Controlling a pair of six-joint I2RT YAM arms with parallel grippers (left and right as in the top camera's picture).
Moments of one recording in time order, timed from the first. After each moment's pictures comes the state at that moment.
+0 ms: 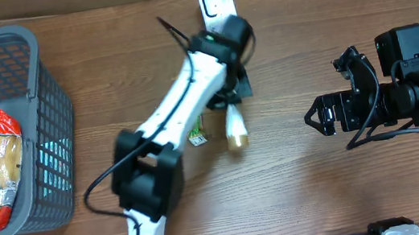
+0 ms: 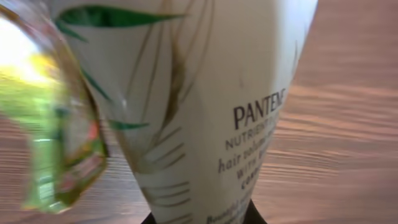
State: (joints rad) left arm -0.56 2.14 1.88 -1.22 0.04 -0.70; right arm 0.08 1.27 1.35 -1.35 -0.44 -0.01
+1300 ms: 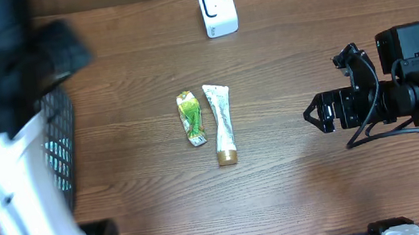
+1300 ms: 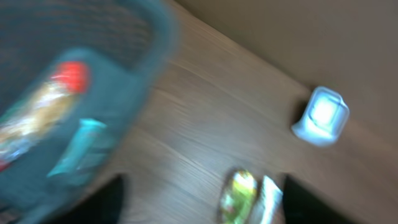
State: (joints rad) left arm 0.01 1.73 2.55 -1.68 -0.13 -0.51; right arm 0.08 1.27 1.35 -1.32 -0.44 -0.02
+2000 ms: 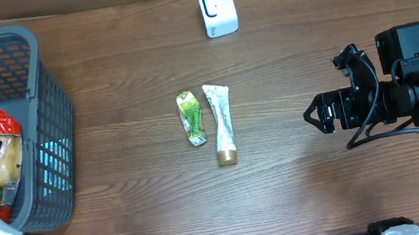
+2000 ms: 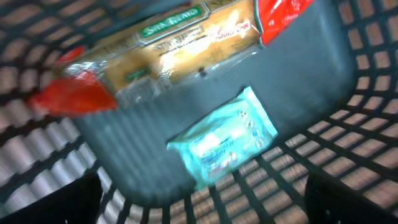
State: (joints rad) left arm 0.84 1.65 1.65 -1.24 0.06 -0.30; right arm 0.08 1.27 1.35 -1.32 -0.44 -0.02
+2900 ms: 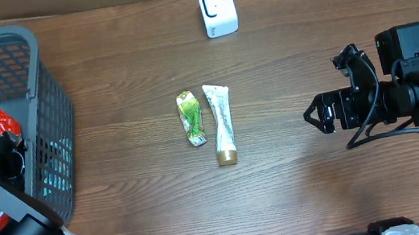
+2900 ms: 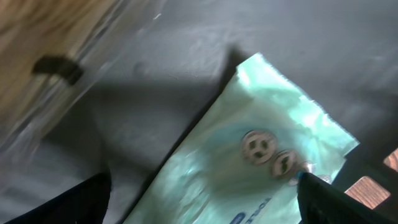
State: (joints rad) left arm 0.77 1.99 1.44 -0.97 0.20 0.02; right arm 0.08 1.27 1.35 -1.32 -0.44 -0.02
